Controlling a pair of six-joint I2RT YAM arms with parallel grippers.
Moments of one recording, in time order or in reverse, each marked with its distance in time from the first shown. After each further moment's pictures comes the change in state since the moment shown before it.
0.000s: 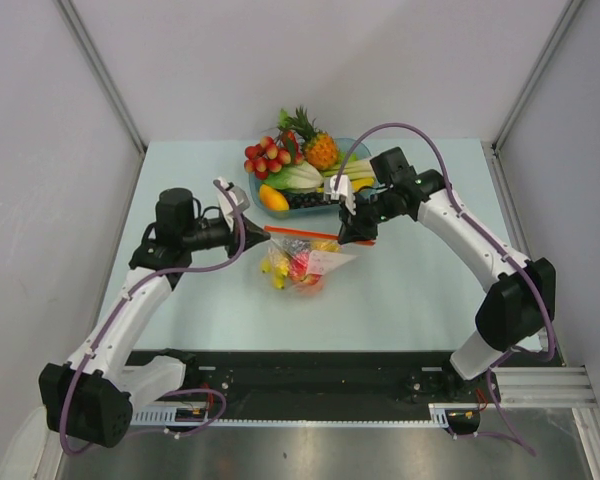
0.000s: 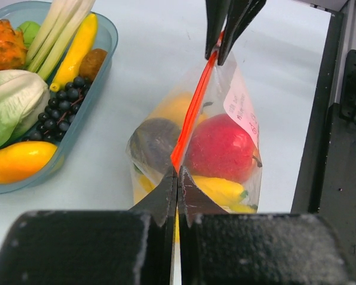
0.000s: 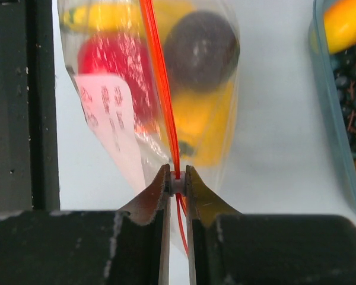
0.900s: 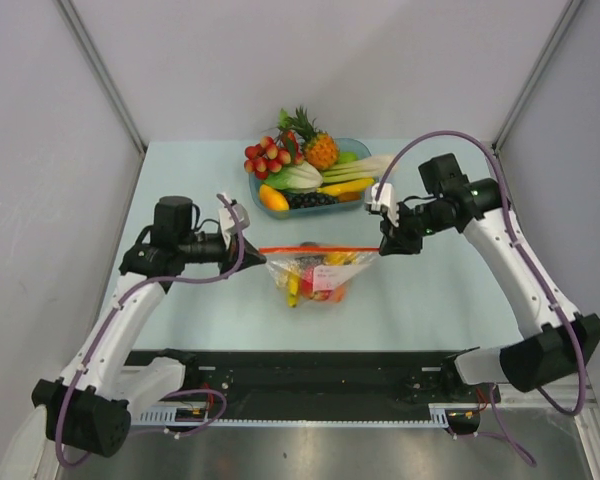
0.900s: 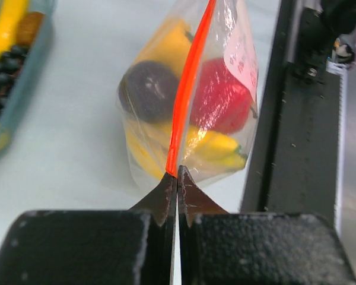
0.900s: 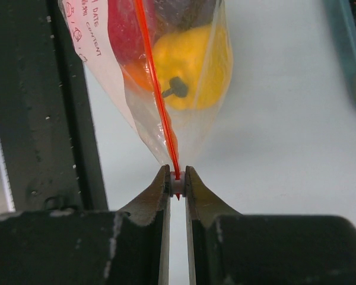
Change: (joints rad) left arm 0.021 -0.032 0.057 -0.324 0.078 0.170; right arm -0.158 -0.224 -0.042 -0.291 0.053 -0.110
